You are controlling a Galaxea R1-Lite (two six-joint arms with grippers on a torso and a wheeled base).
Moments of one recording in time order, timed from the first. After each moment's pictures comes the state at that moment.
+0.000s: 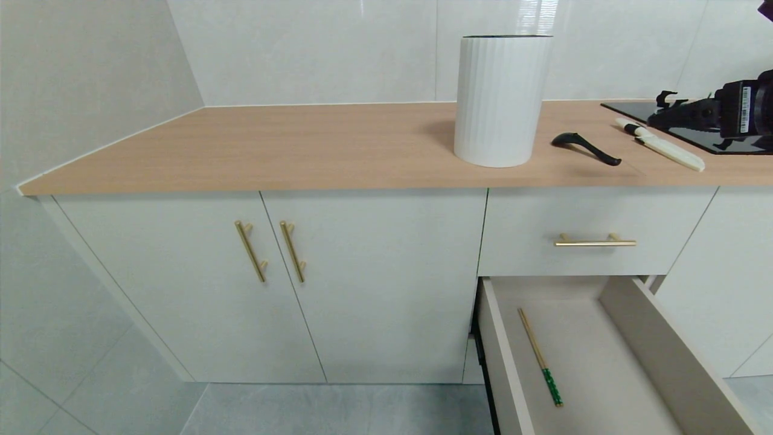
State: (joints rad) left arm 0.00 0.00 0.00 0.00 0.05 -0.01; right arm 0.04 1.55 -1.61 0.35 0.16 -0.10
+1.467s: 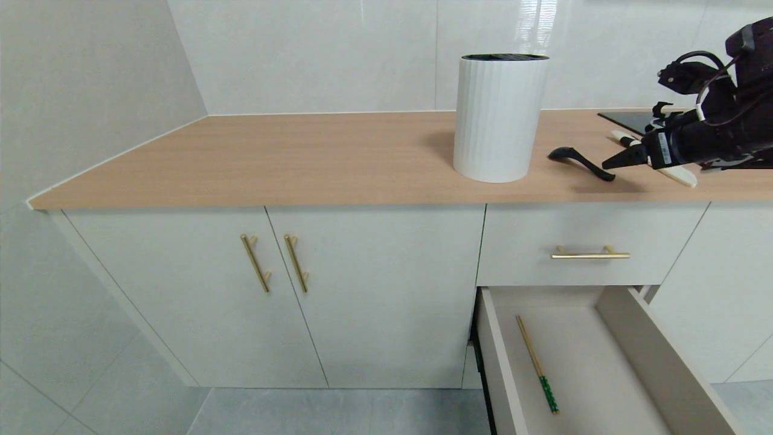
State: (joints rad) left arm 0.00 0.00 0.00 0.00 0.05 -0.01; right arm -0.01 1.92 -1.97 0.59 0.19 -0.20
